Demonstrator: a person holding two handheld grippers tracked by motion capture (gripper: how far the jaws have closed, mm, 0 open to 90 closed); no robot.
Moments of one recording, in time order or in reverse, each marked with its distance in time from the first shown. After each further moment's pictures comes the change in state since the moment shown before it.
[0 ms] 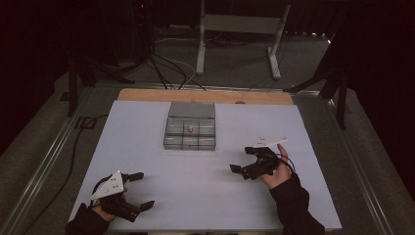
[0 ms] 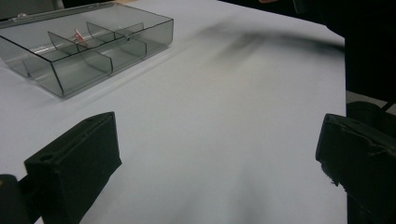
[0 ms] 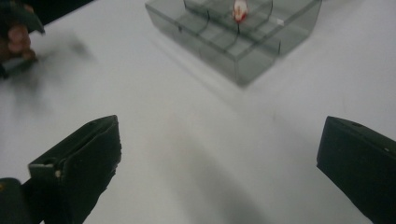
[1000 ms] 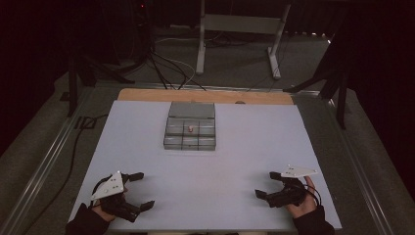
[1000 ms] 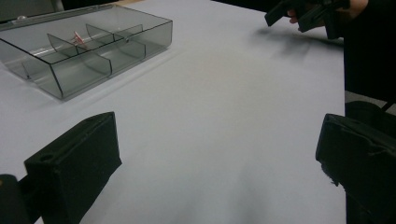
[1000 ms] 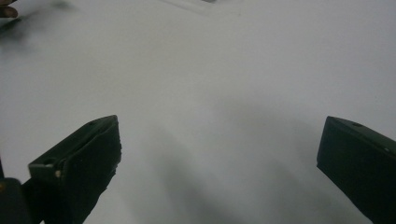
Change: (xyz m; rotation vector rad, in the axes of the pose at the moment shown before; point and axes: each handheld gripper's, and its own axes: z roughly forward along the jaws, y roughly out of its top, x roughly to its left) left arm 0.000 0.000 0.000 0.000 0.001 0.001; right arm -0.003 -0.095 -0.054 -0.017 -0.070 0.070
